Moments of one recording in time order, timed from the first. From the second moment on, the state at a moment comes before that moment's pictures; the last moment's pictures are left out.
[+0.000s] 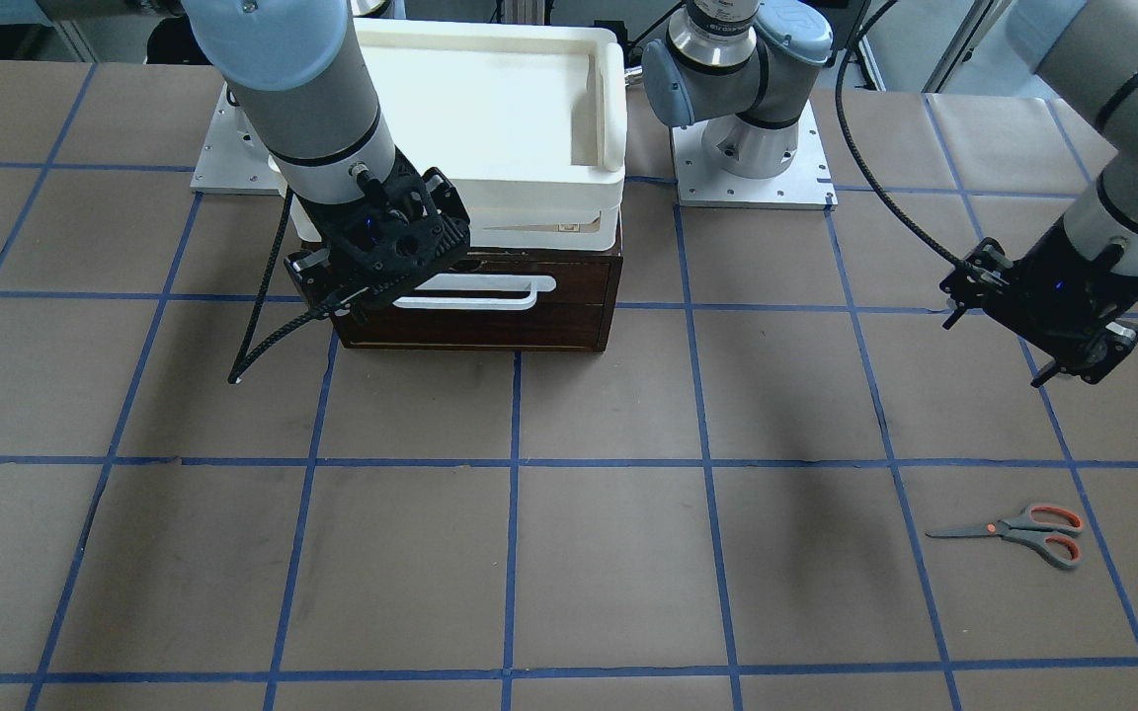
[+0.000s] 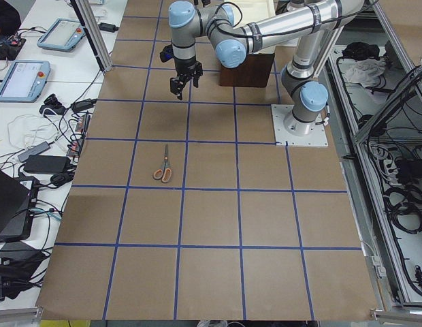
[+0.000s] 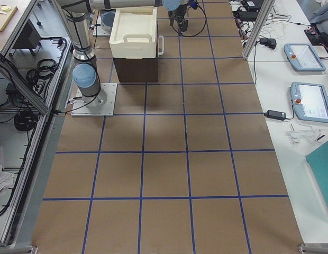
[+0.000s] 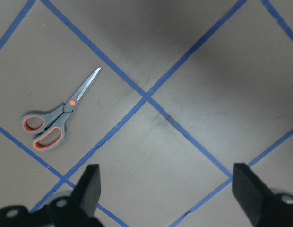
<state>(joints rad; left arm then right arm) -1.18 -1.70 -1.64 -1.37 1.65 1.22 1.79 -1.39 1.47 -1.56 -1.48 -0.50</state>
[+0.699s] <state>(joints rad) -1.09 -1.93 -1.64 -1.13 1.64 1.71 1.79 -1.33 1.47 -1.55 -1.49 -0.76</state>
